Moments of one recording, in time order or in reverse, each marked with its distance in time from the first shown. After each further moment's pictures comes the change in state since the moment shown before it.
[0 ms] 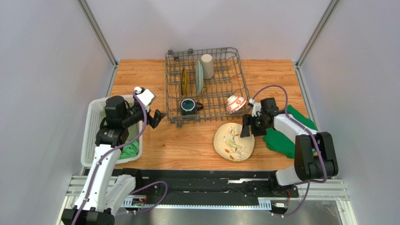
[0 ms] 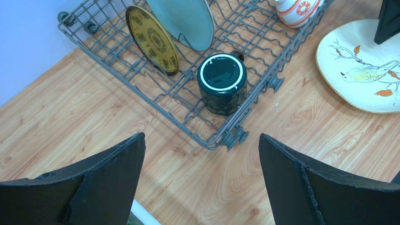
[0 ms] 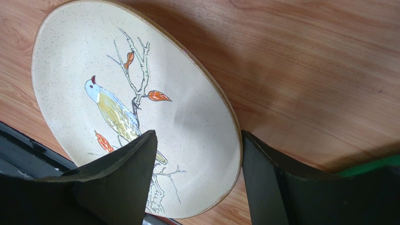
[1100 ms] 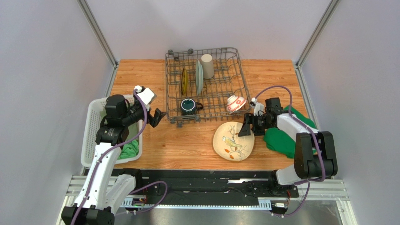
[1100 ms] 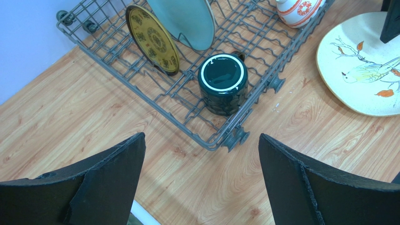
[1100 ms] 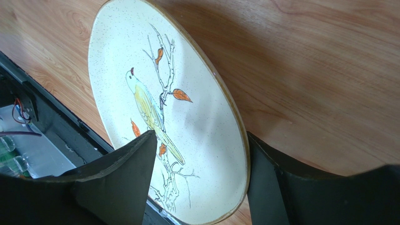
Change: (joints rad) left arm 0.000 0.021 0.011 0.000 0.000 -0.001; right arm -0.072 0.010 0.001 -0.001 -0.230 -0.026
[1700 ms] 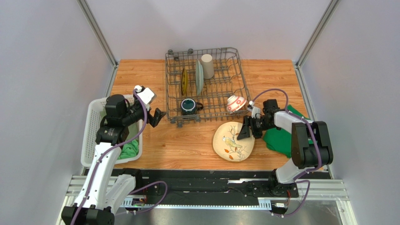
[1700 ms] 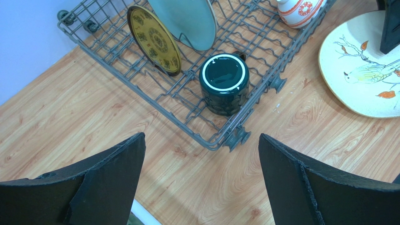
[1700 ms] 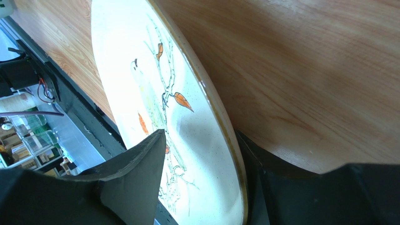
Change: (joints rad) left arm 0.000 0.002 0.004 0.000 -0.003 -0.001; right arm -0.003 0.123 0.013 -0.021 -0.101 -0.031
